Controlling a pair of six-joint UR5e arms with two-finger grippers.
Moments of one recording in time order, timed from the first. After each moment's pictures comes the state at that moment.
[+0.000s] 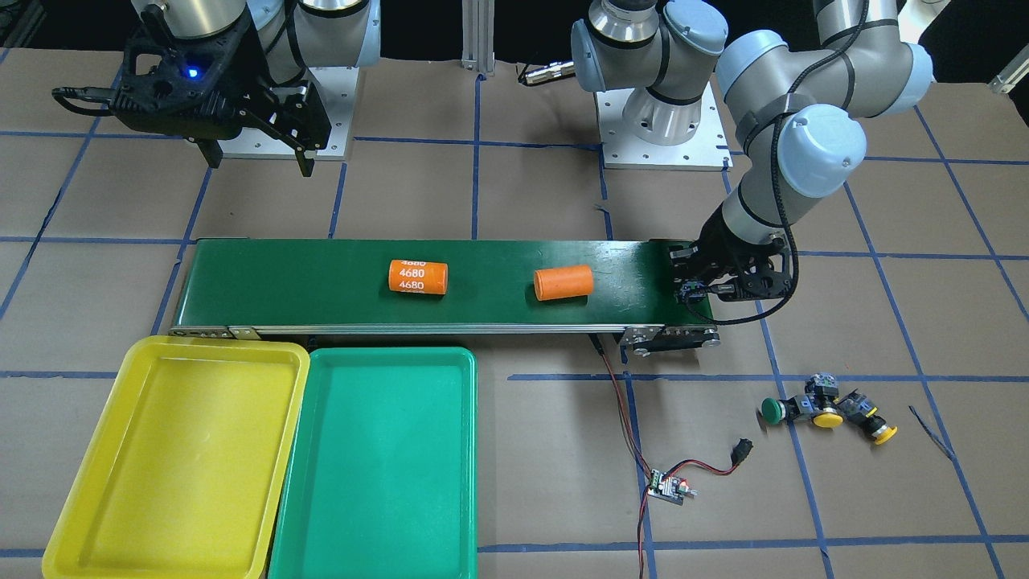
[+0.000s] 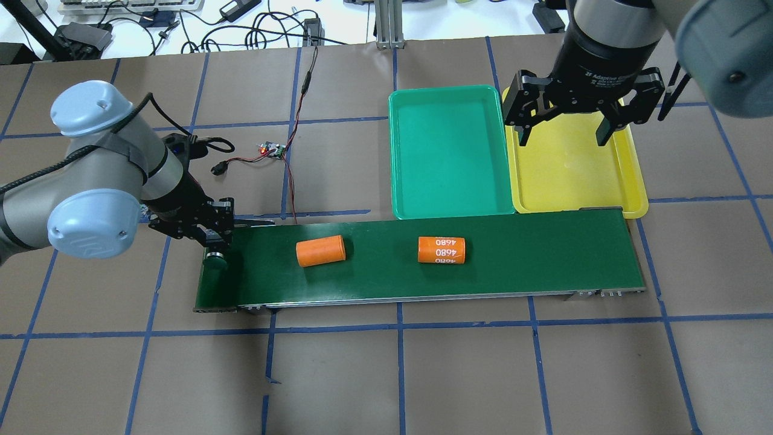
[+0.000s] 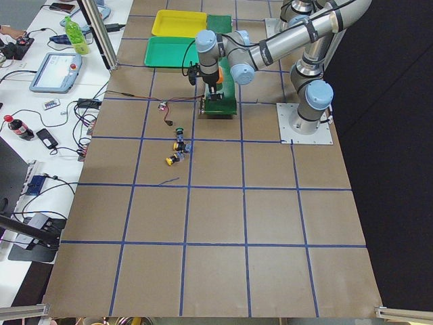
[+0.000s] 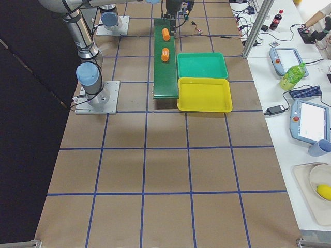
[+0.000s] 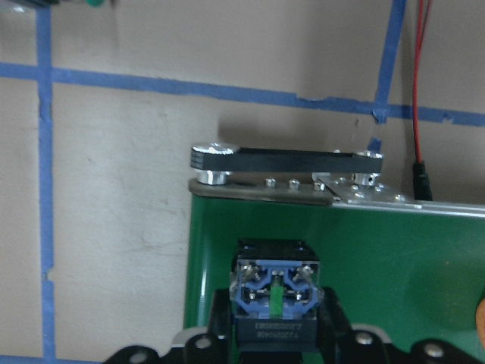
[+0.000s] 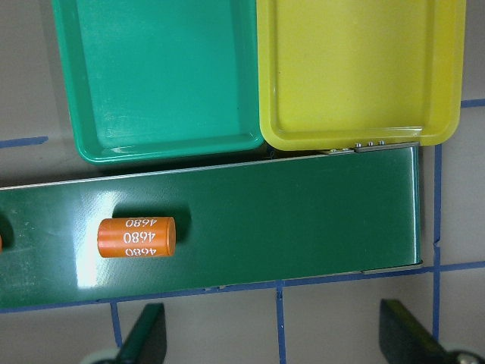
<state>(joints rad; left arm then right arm) -1.39 -1.63 -2.04 -1.17 1.54 0.06 1.65 -1.60 1.52 -1.48 -1.60 0.15</state>
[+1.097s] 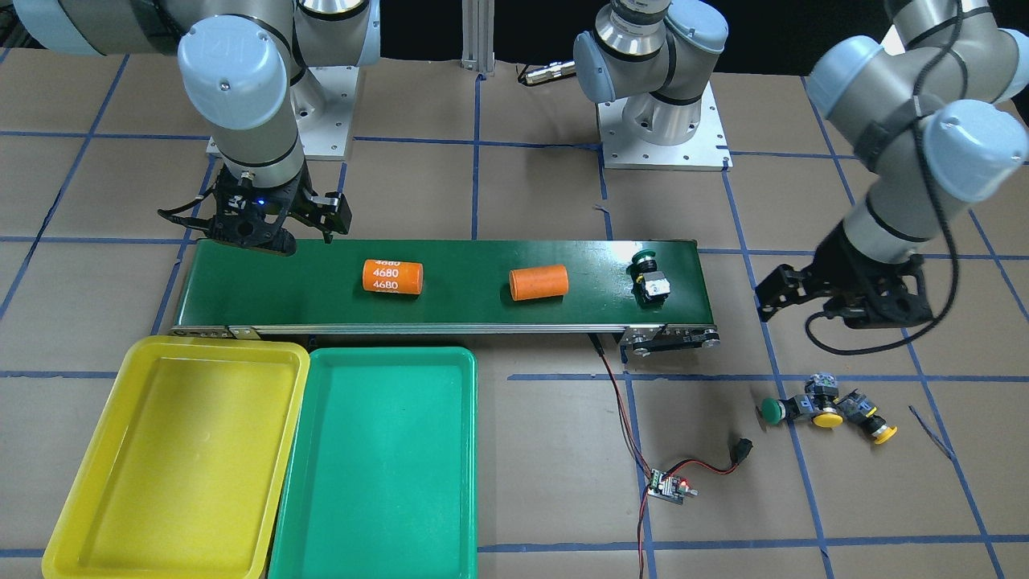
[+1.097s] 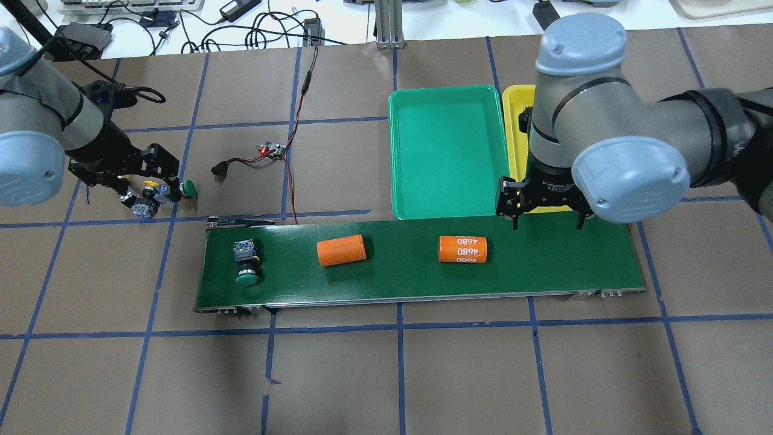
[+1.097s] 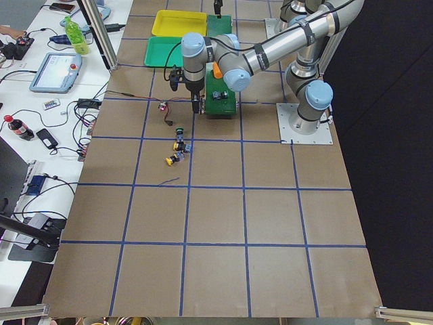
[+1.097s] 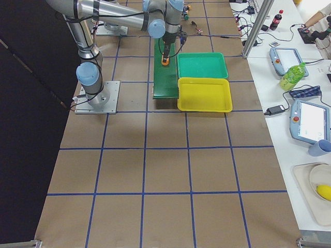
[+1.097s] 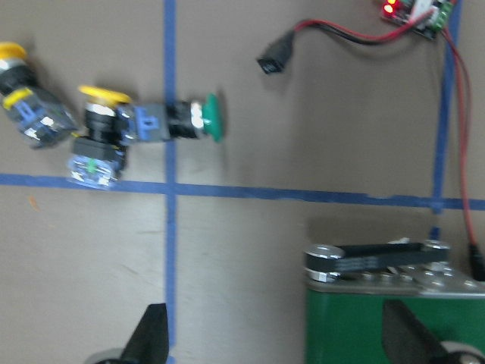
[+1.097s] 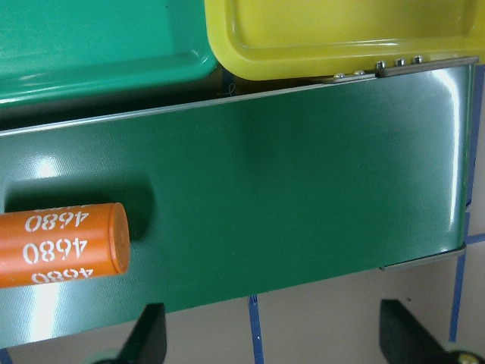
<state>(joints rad) -1.18 -1.72 -1.83 -1.15 1.54 0.34 1.67 -1.53 1.87 -1.72 -1.69 0.22</state>
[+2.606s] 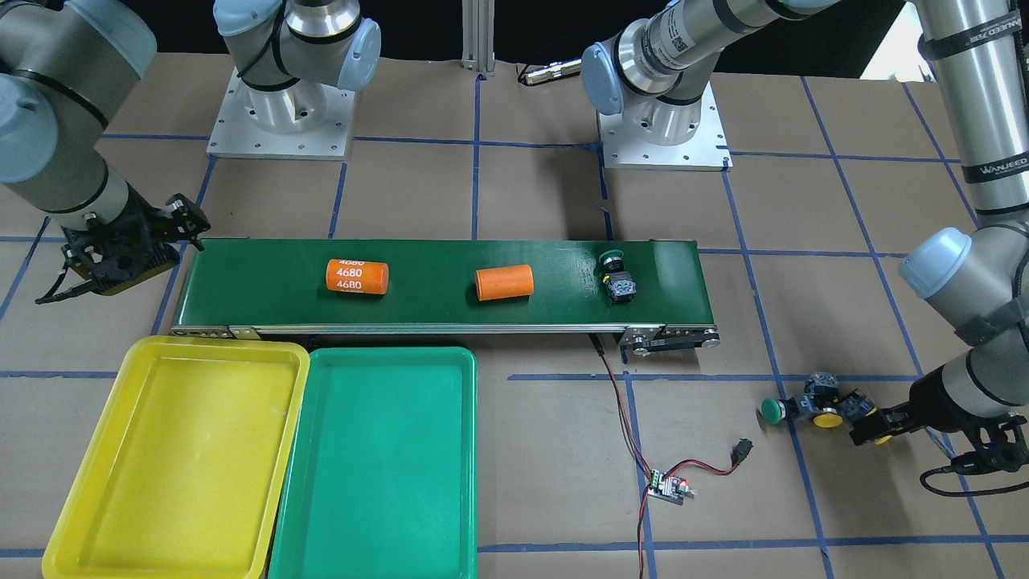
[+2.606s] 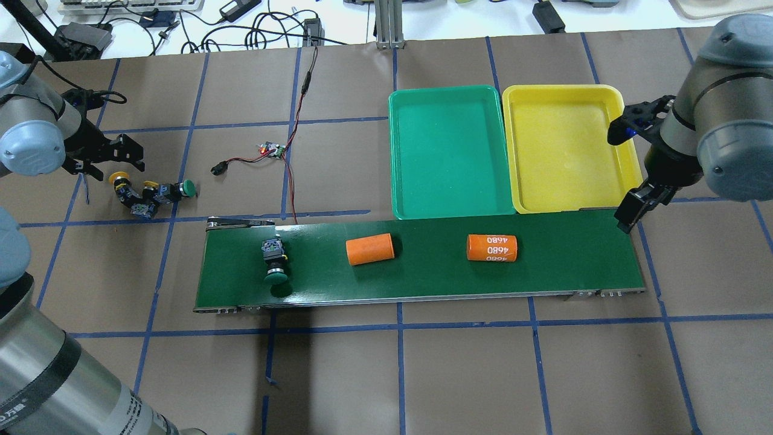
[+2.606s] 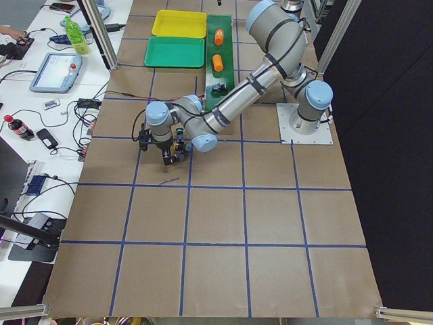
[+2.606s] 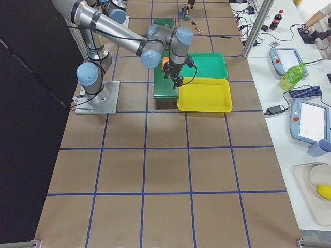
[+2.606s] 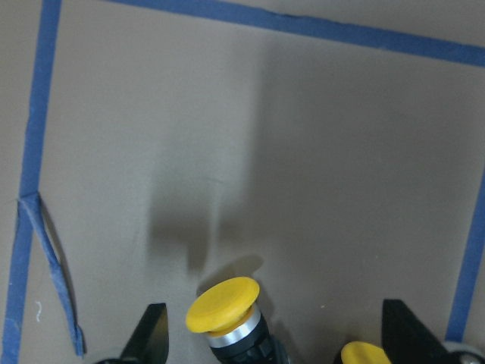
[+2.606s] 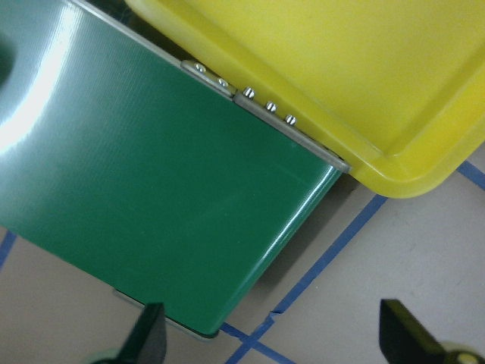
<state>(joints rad) -1.04 -2.18 -1.55 -0.97 1.55 0.32 1.25 -1.51 1.94 -1.86 -1.68 -0.97</state>
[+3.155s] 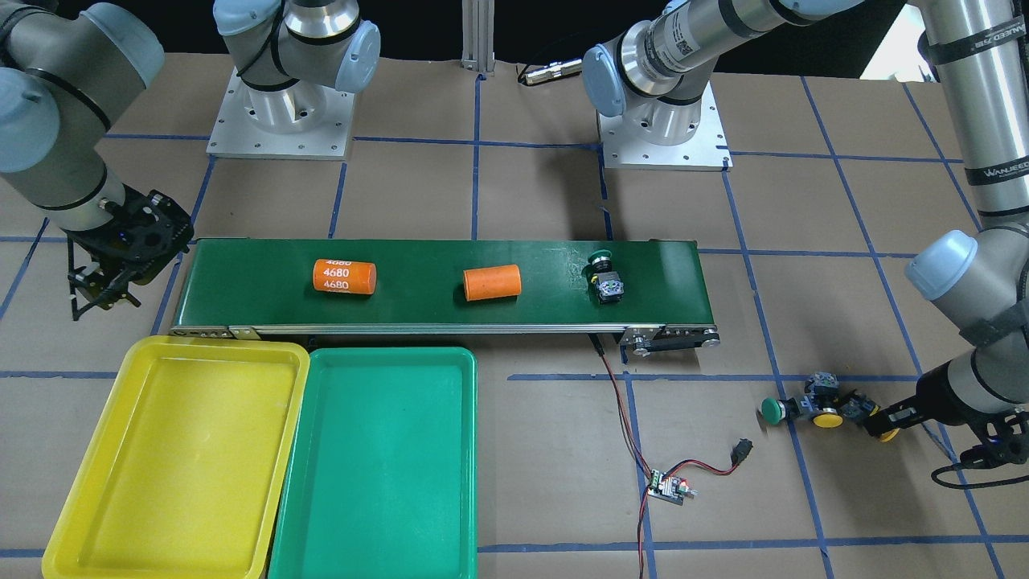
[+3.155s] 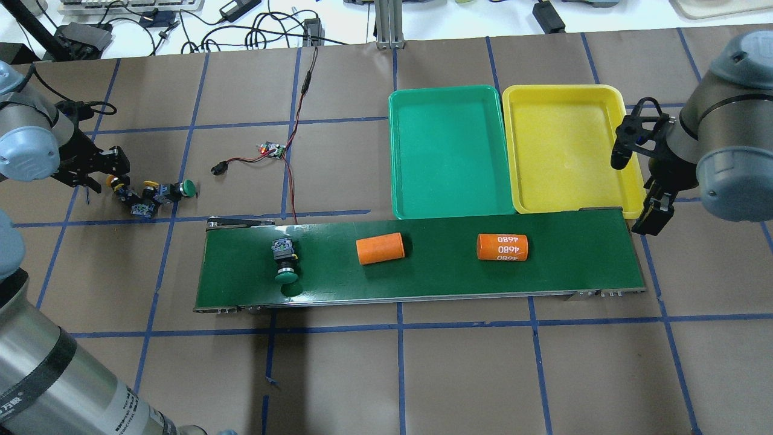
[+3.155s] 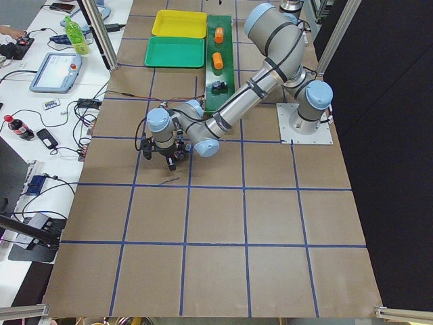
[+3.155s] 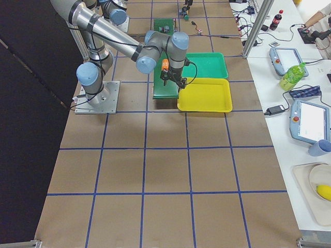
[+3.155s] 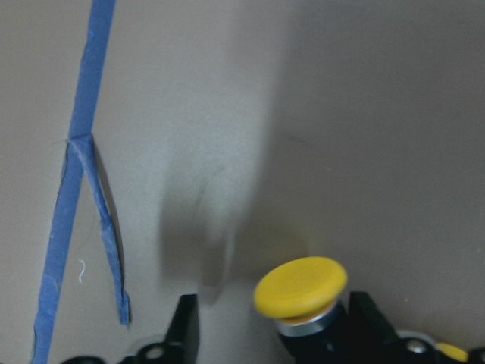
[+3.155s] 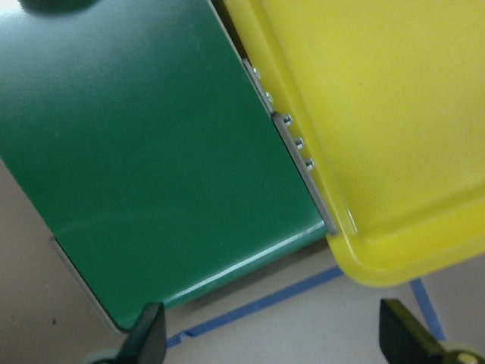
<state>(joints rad) -1.02 -2.19 -1.55 -0.99 1.61 0.26 1.28 -1.52 1.99 -2.00 -1.65 -1.46</state>
